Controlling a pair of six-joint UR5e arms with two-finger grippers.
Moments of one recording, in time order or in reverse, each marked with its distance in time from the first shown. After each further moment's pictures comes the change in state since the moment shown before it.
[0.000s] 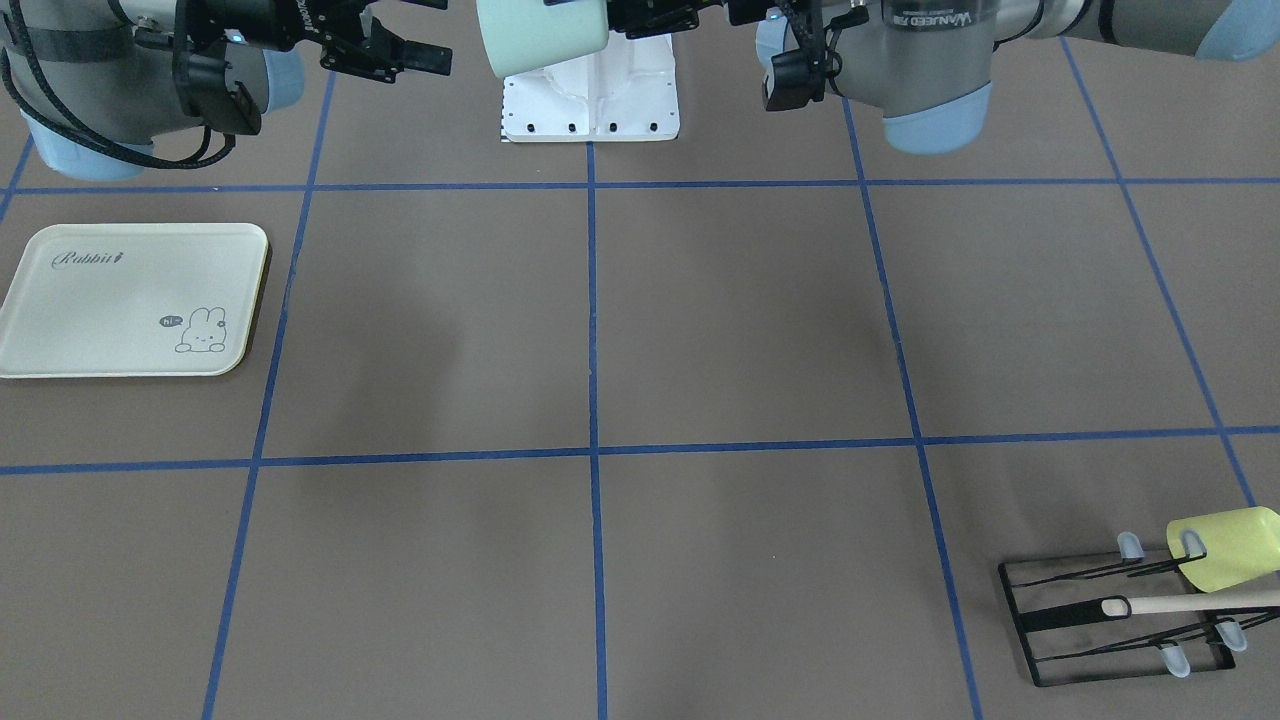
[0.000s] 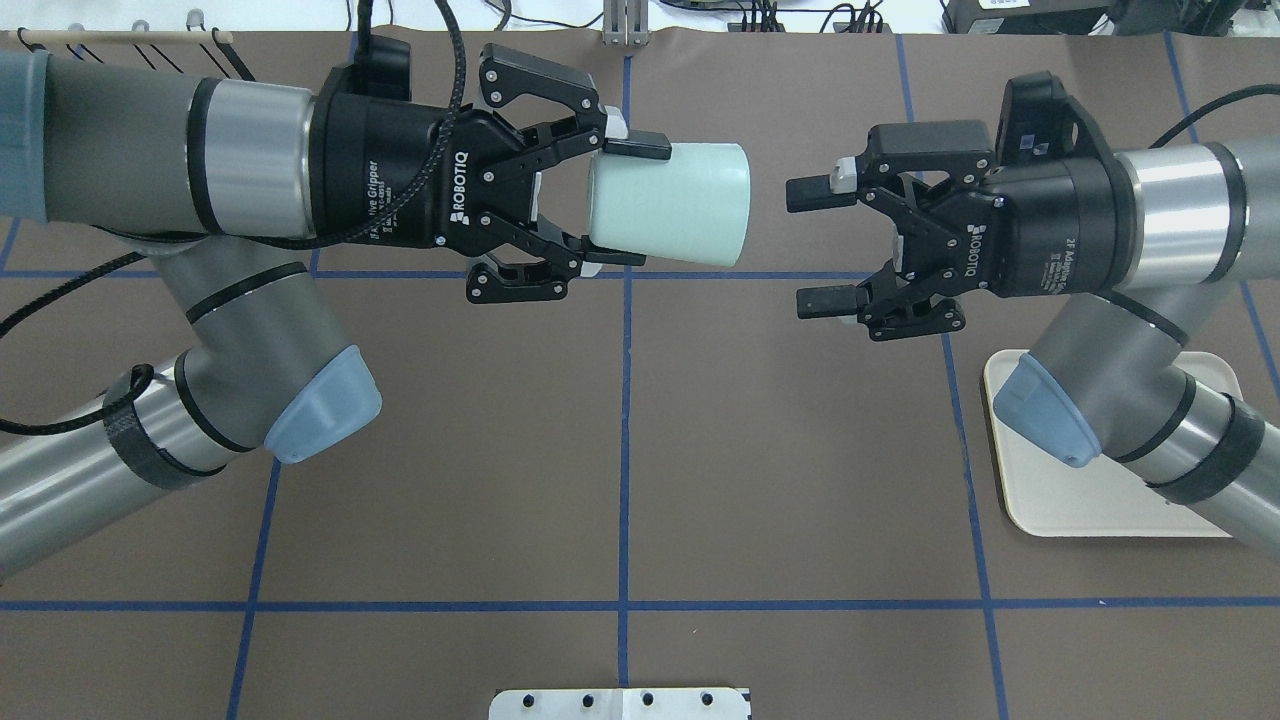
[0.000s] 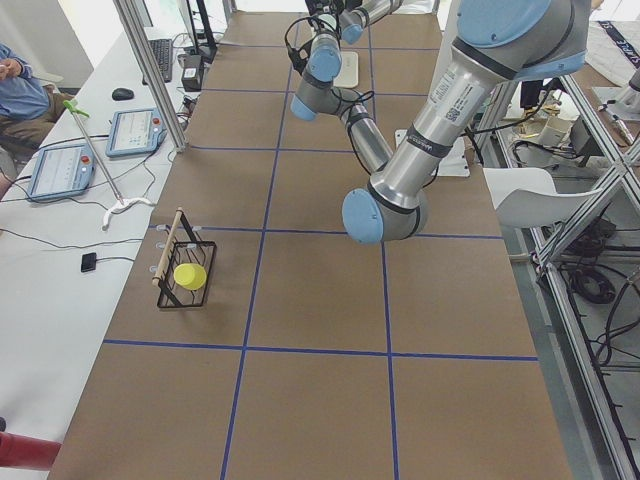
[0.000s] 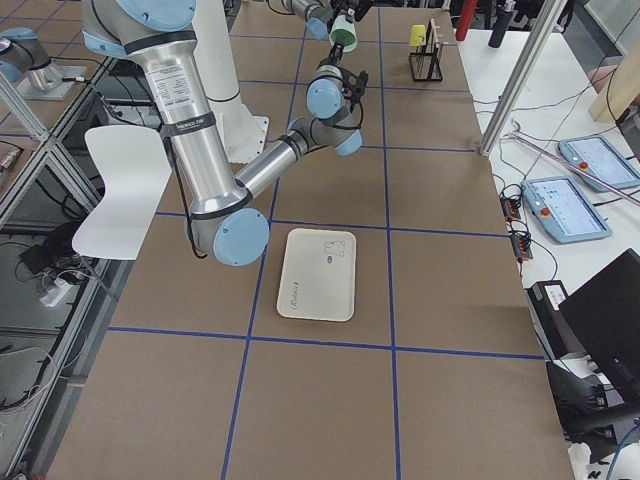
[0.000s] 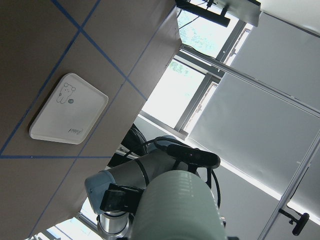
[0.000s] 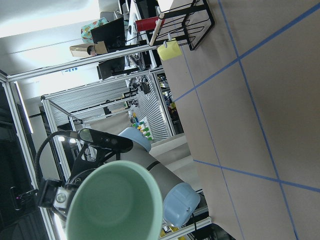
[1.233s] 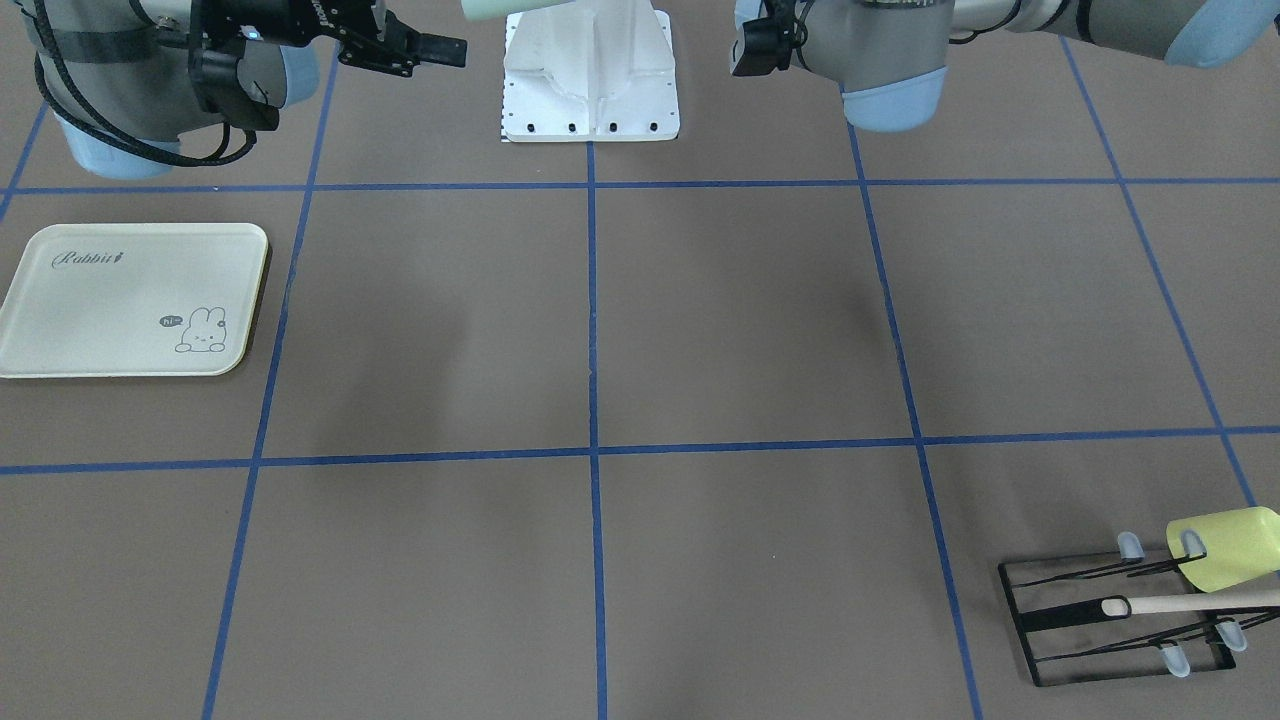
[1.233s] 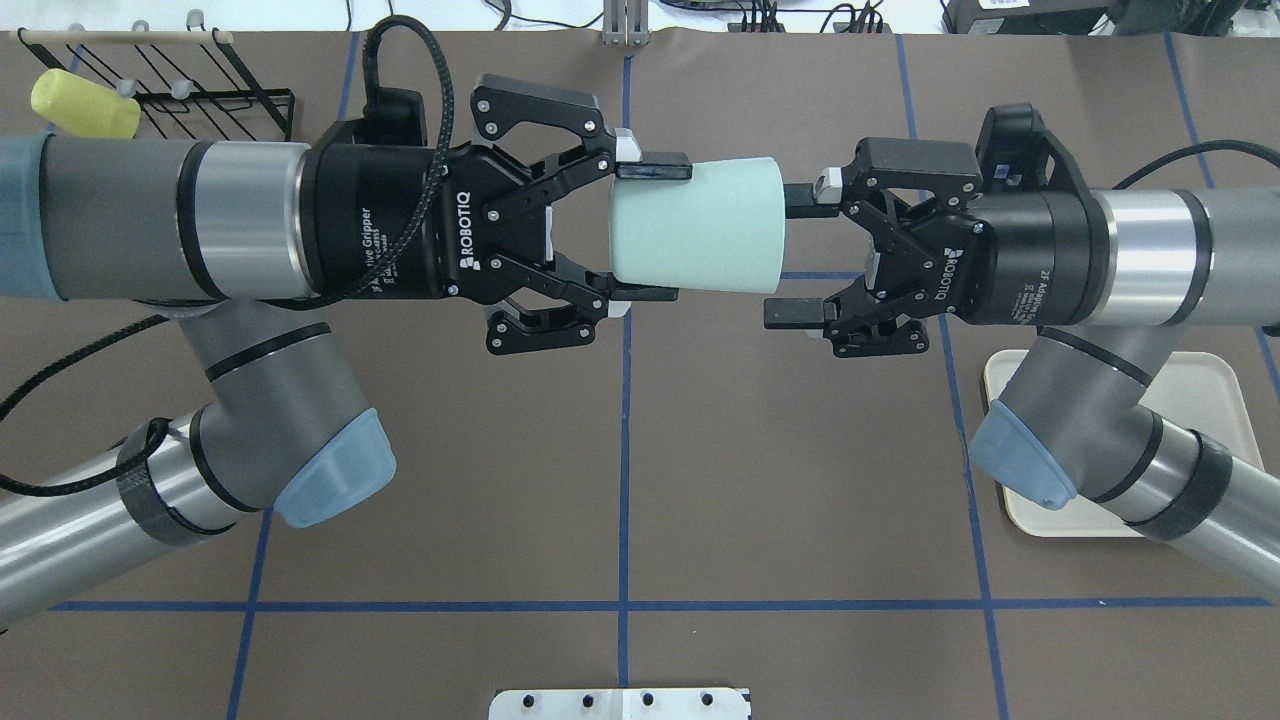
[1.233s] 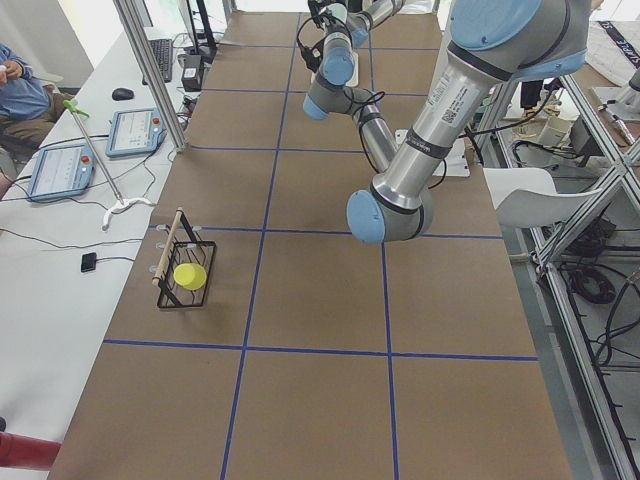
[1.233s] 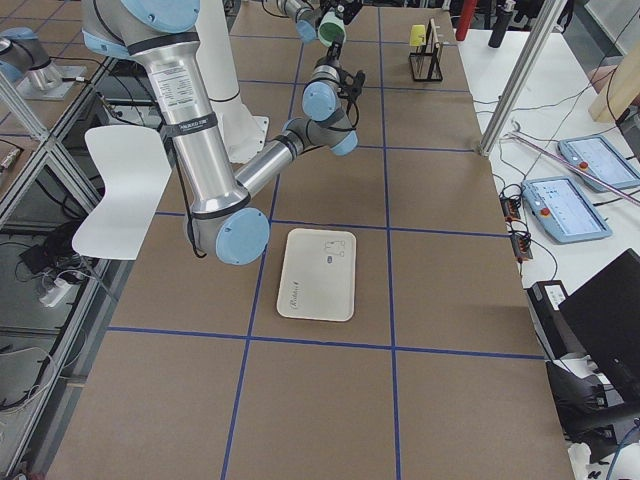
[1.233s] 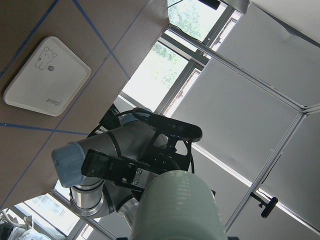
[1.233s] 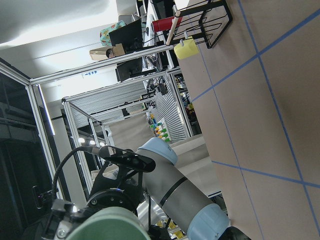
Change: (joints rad) left arm 0.079 -0.003 -0.040 -0.017 0.091 -0.042; right arm -0.030 -0.001 0.002 0.029 -0.063 0.003
